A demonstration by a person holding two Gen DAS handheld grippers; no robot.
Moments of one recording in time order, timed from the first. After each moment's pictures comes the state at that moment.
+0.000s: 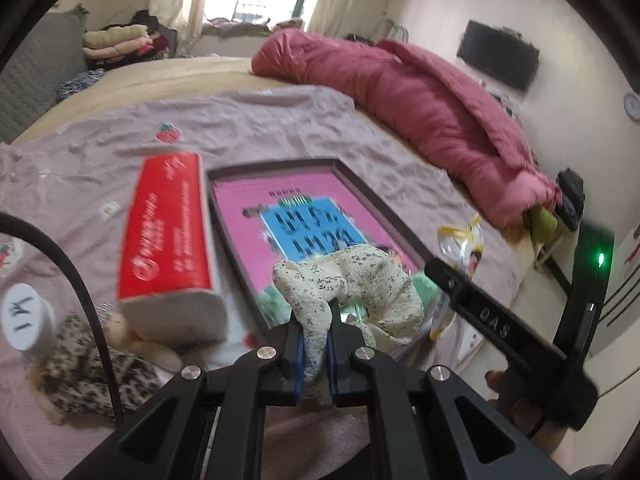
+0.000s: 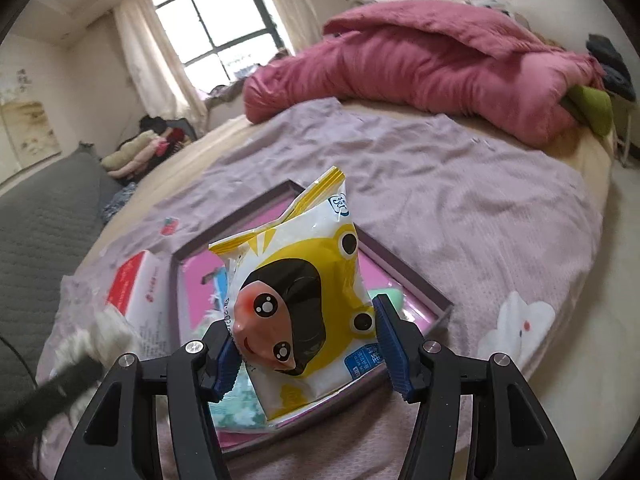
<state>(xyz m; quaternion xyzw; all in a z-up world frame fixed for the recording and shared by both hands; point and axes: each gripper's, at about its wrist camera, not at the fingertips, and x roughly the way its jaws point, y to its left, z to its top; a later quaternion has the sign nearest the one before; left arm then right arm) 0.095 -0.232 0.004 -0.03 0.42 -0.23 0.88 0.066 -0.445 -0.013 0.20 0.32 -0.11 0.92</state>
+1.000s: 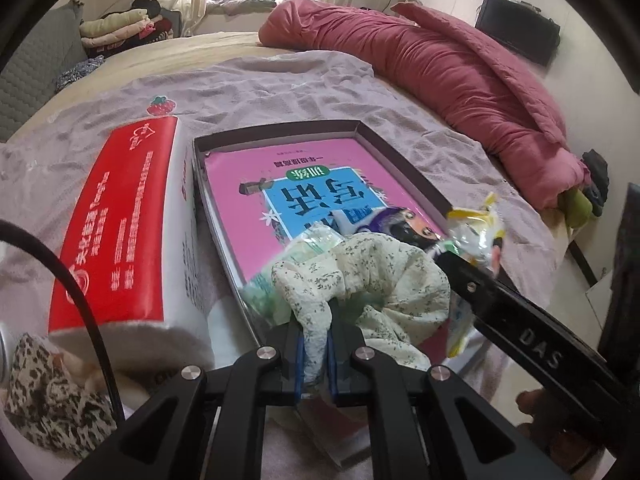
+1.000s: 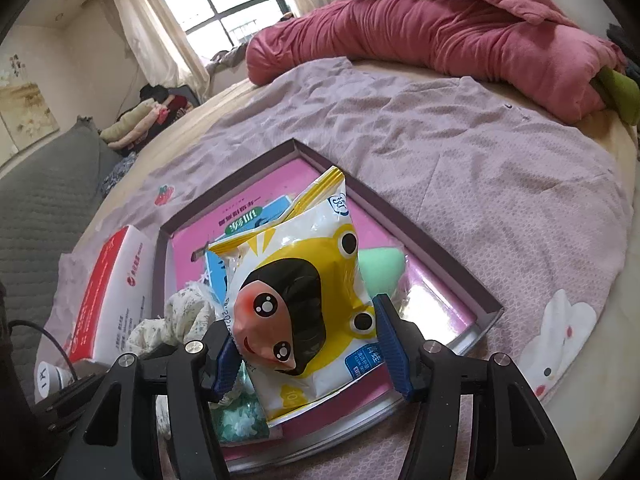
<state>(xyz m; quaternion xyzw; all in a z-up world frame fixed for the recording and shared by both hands) 0.139 -0.258 -0.044 -0.01 0.45 -0.20 0.87 0.108 -0.445 -0.042 0.20 0.38 -0.08 0.90</state>
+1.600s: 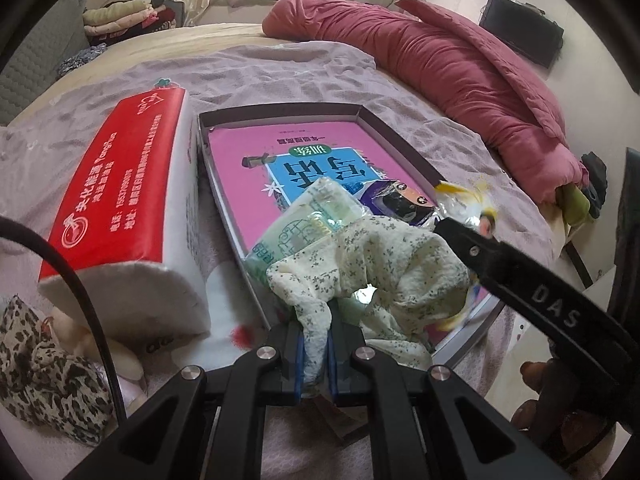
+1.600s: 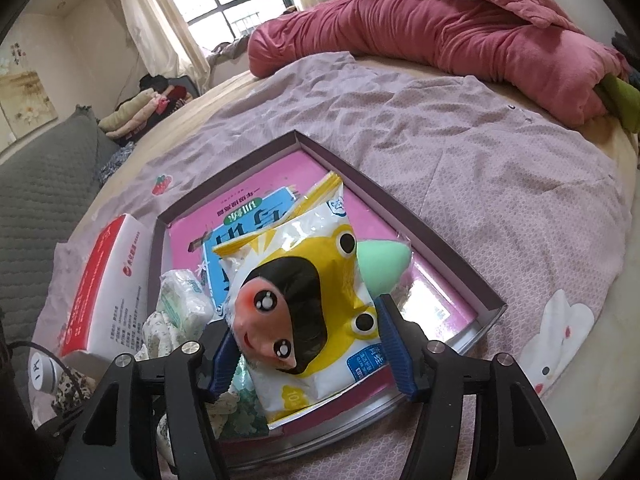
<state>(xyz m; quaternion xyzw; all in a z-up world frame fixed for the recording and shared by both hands) 0.127 -0.250 -0.058 -0.02 0.46 -0.20 0.86 0.110 -0.440 -0.042 0.19 0.38 -0.08 0.90</state>
